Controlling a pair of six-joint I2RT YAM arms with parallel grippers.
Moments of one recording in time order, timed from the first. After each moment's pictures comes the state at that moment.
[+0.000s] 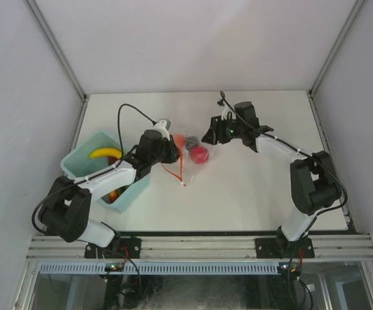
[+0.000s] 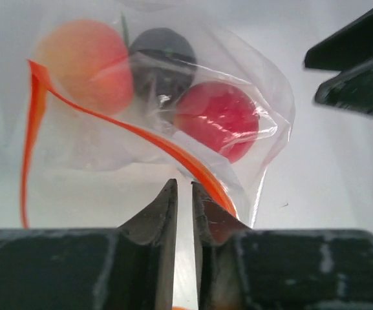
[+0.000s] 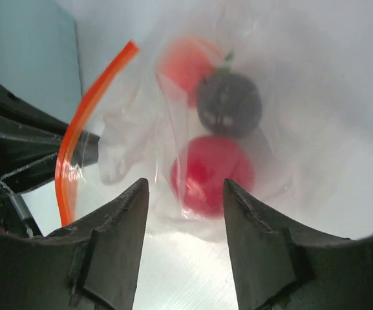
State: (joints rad) left arm -0.56 1.46 0.81 0.12 0.08 -0.49; right arm 0.38 1.71 1.17 -0.12 -0.56 0.26
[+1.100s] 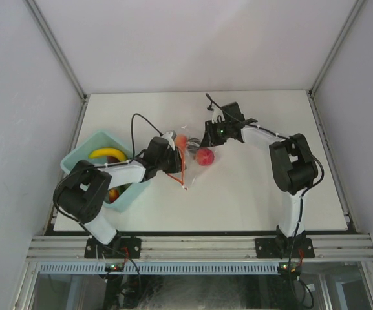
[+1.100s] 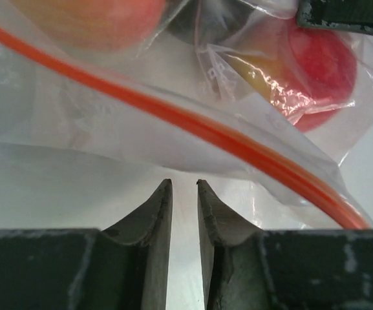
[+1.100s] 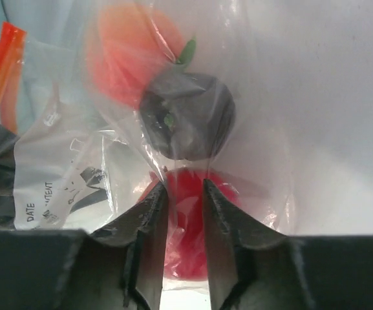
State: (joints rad) left arm -0.56 1.63 0.77 0.15 0.16 -0.56; right arm 0.40 1.99 1.39 -0.27 -0.54 0.21
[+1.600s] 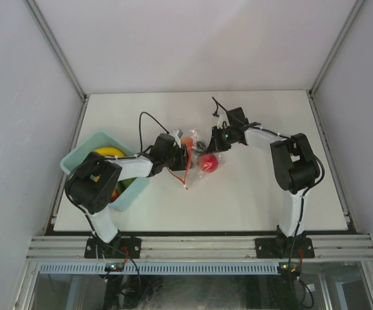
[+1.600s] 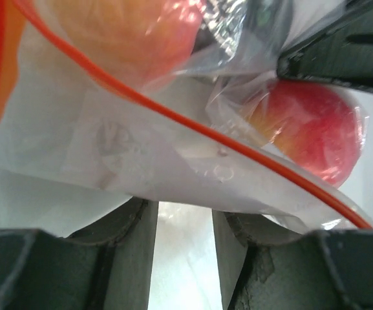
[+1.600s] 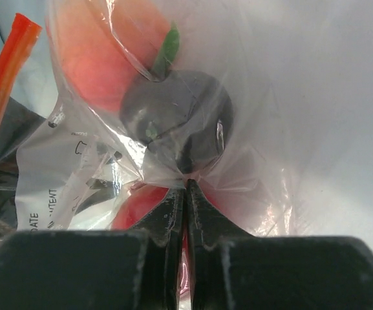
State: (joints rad) left arm -0.57 1.77 0.86 0.16 0.22 -0.60; right arm 0.36 1.99 1.32 -0.29 -0.57 0.25
